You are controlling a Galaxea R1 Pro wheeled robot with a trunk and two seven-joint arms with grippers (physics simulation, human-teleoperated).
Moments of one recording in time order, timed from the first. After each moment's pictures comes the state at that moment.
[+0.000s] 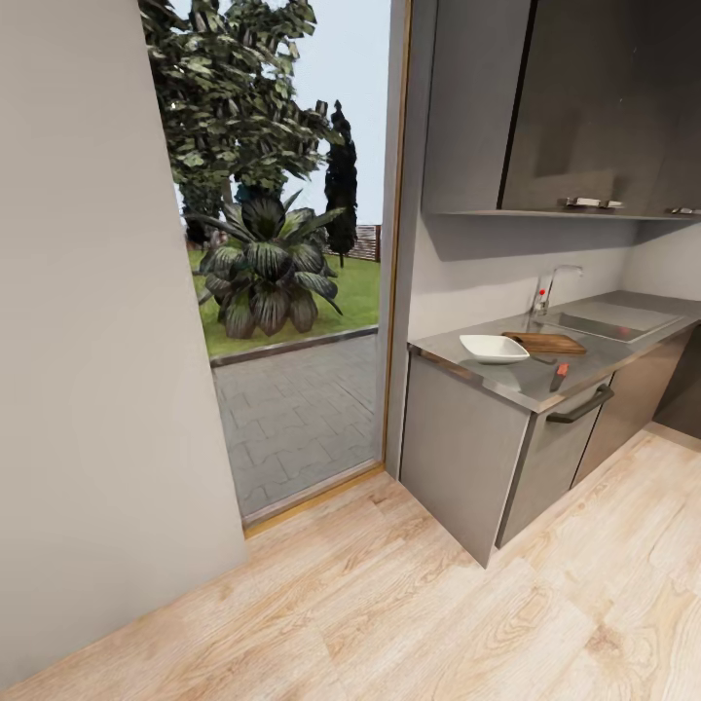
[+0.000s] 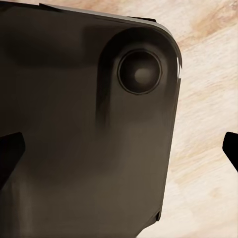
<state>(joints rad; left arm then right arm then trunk) 0.13 0.04 -0.01 -0.21 -0.04 -0.06 0.02 0.05 0.02 0.06 -0.09 0.03 -0.07 -0.04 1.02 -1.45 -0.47</state>
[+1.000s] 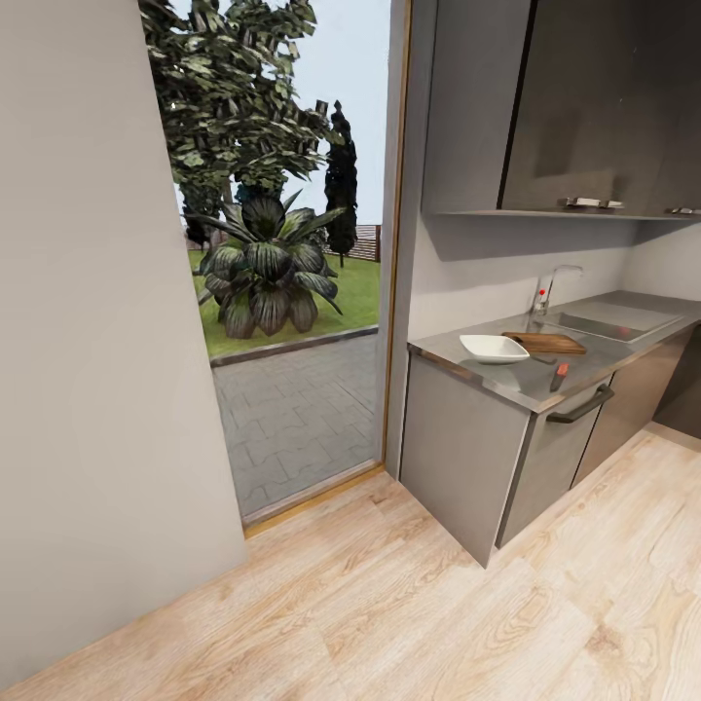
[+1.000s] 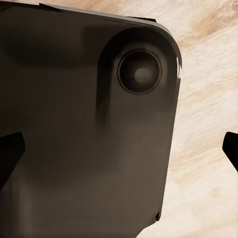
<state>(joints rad) 0.13 0.04 -0.01 -0.21 -0.04 -0.06 0.02 0.05 0.02 0.06 -0.09 0.03 -0.07 -0.04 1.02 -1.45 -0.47</state>
